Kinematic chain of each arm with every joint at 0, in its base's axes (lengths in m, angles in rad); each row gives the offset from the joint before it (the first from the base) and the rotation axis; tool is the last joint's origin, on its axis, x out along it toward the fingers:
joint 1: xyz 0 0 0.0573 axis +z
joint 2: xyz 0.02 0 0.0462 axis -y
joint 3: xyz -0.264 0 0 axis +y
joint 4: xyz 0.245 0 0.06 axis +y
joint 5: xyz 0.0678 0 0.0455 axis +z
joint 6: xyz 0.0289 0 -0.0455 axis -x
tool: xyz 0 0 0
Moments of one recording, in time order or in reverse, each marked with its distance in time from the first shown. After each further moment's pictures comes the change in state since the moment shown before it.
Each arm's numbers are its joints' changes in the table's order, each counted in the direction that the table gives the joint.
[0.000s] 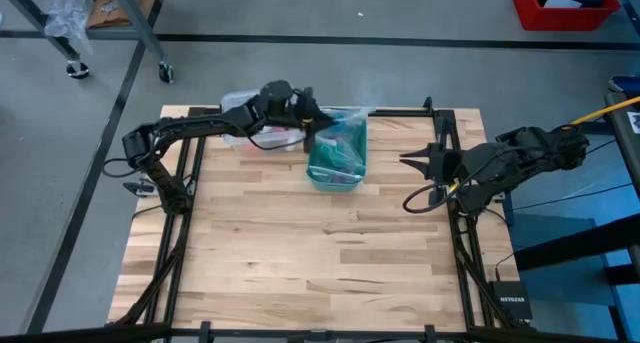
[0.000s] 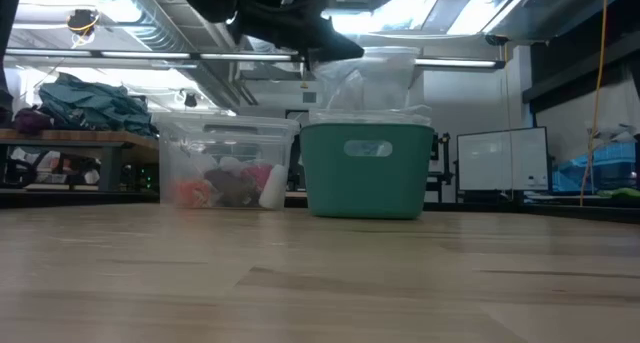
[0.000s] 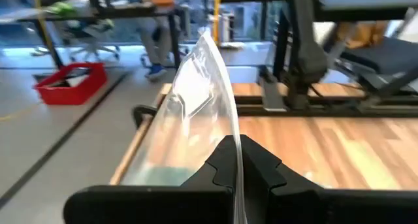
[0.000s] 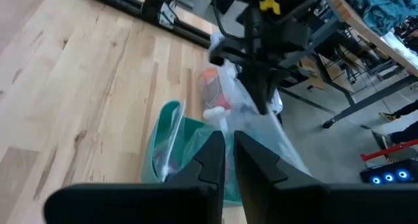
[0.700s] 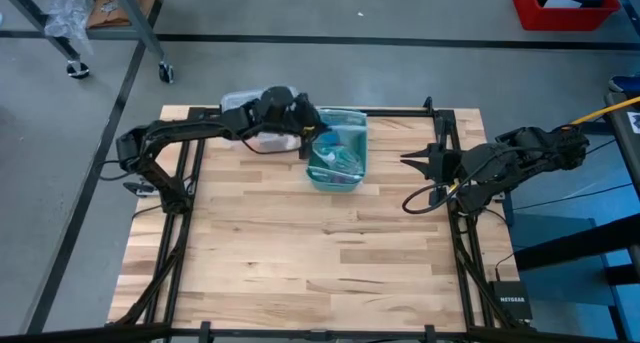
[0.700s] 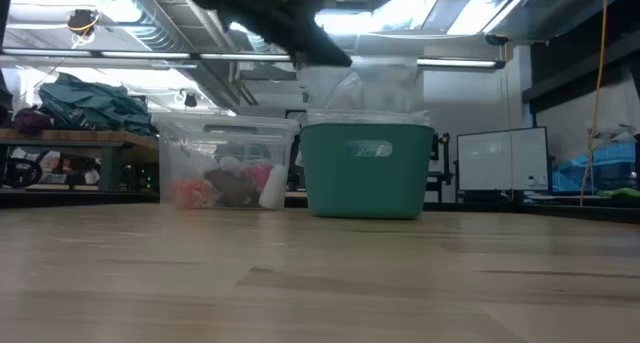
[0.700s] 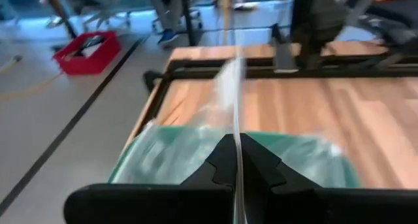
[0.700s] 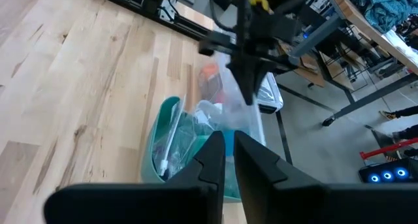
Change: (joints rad) left arm -0.064 0.056 0.000 0.202 0.131 -0.075; right arm 0.000 0.000 0.000 0.020 0.001 -0.001
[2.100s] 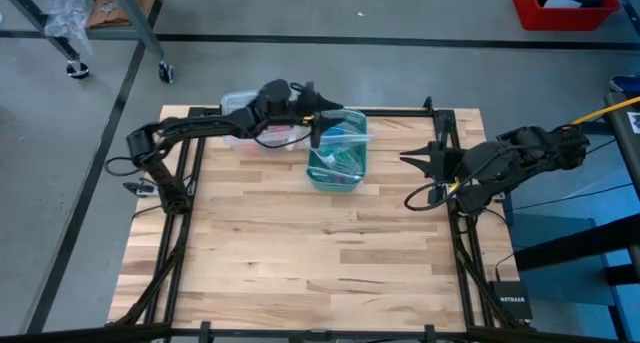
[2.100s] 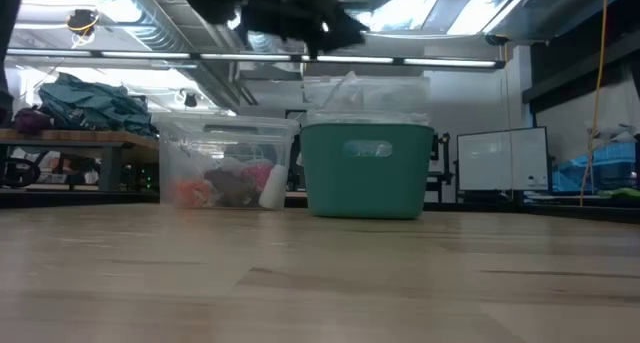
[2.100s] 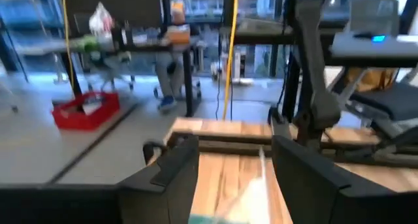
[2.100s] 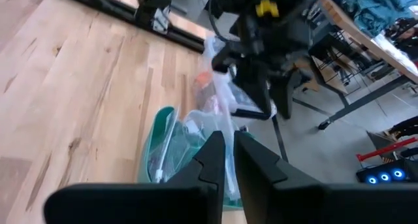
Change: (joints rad) left arm 0.052 -0.091 0.000 -0.400 -0.084 0.172; right arm 0.000 0.004 0.000 -0.041 -0.019 0.005
